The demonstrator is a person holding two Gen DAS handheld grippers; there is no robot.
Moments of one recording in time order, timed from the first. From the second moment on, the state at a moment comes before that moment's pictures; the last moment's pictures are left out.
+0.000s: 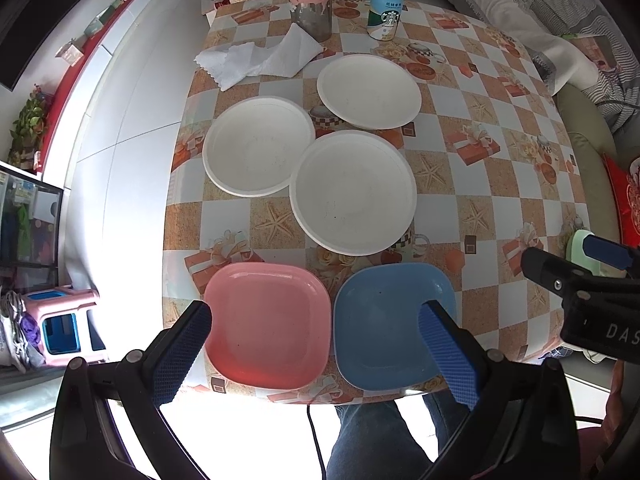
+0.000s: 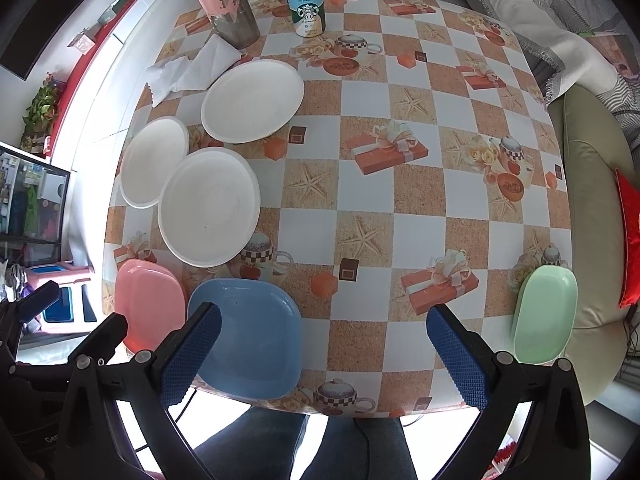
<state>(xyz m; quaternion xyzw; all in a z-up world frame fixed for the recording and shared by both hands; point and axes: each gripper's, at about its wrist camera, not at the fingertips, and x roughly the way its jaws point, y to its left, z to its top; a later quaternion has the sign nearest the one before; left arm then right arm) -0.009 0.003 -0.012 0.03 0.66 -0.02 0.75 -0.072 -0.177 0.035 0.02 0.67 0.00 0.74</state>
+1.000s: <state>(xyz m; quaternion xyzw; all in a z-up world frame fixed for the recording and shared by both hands) -0.020 -0.031 -0.036 0.07 0.68 -0.06 0.73 -0.093 -0.199 0.003 0.05 0.71 -0.03 0.70</state>
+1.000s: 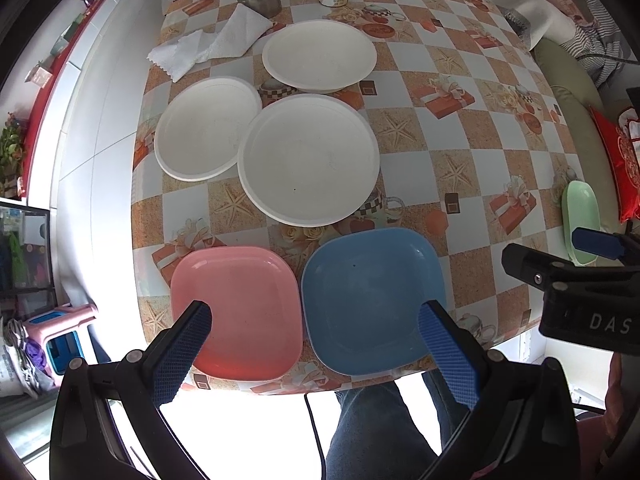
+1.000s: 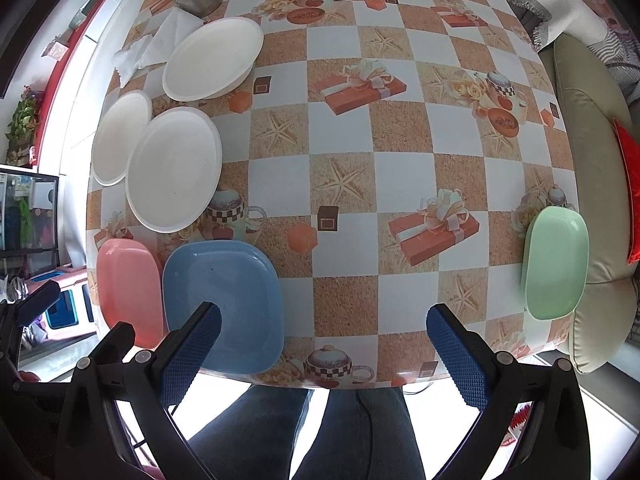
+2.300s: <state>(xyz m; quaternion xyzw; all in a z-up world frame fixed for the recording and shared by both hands) -0.028 -0.035 -0.148 0.11 0.72 0.01 0.69 -0.114 -0.177 -0.130 -0.03 0.77 -0.01 0.64</state>
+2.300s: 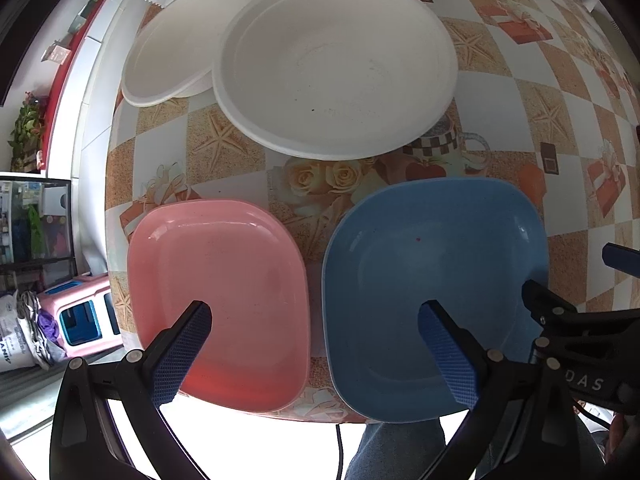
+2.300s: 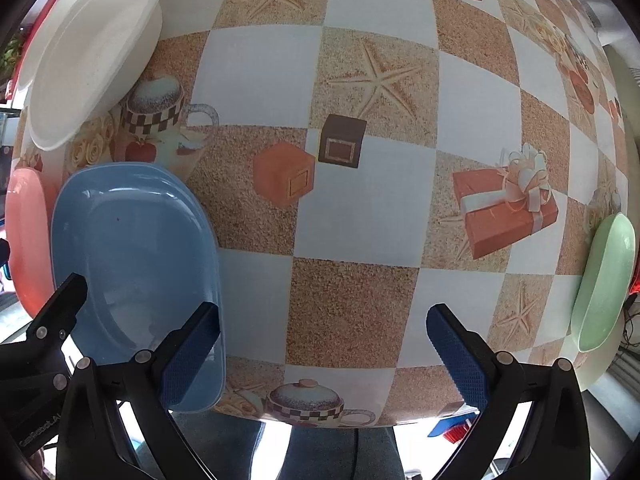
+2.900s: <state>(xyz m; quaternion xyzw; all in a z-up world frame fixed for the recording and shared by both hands) -0.020 -0.092 -0.170 0.11 0.72 -0.03 0.69 -0.142 -0.235 -0.126 0.00 0.76 -0.04 0.65</state>
